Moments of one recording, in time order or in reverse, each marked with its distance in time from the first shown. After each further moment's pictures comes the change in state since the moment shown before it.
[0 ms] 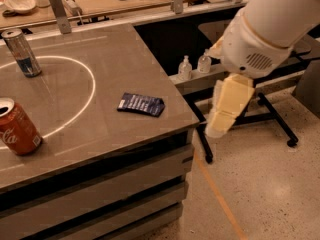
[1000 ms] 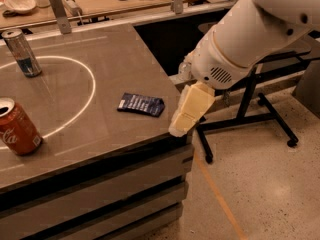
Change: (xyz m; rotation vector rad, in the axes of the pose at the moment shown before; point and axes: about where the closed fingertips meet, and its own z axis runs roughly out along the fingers) arm -0.043 -0.009 0.043 0.034 -0.162 0.093
